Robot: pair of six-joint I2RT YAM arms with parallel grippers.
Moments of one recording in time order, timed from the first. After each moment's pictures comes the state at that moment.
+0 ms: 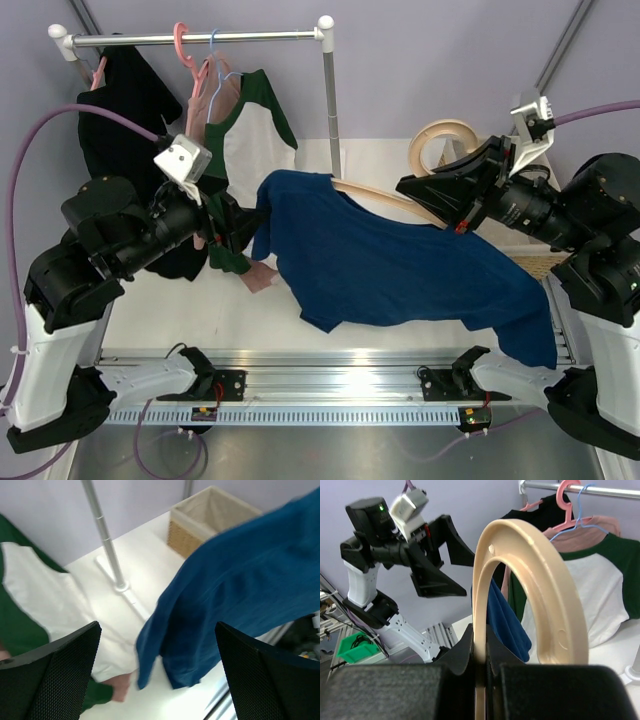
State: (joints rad) left arm -0.78 1.03 1.84 -0.94 -0.01 -0.07; right arm 0.61 1.08 1.90 -0.64 -0.52 0.33
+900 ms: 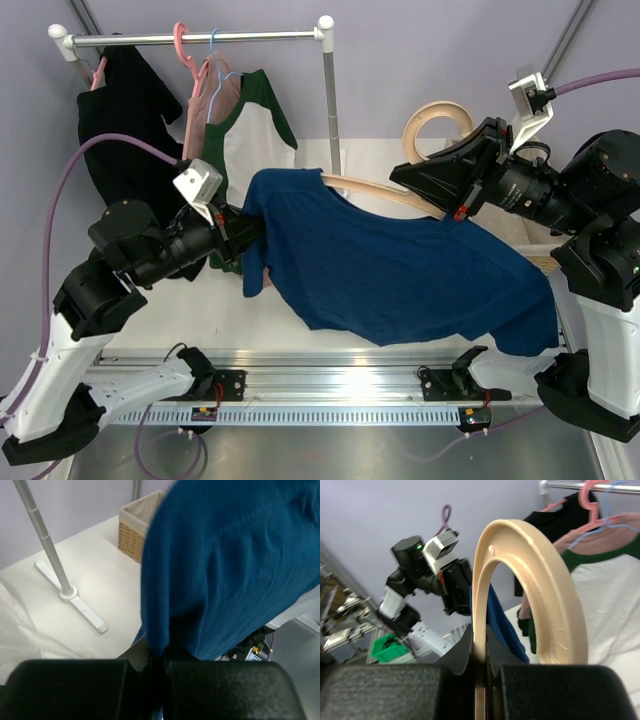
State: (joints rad) left arm -0.78 0.88 1.51 -0.70 0.18 -0.19; right arm 0.61 1.19 2.10 -0.69 -0.59 0.44
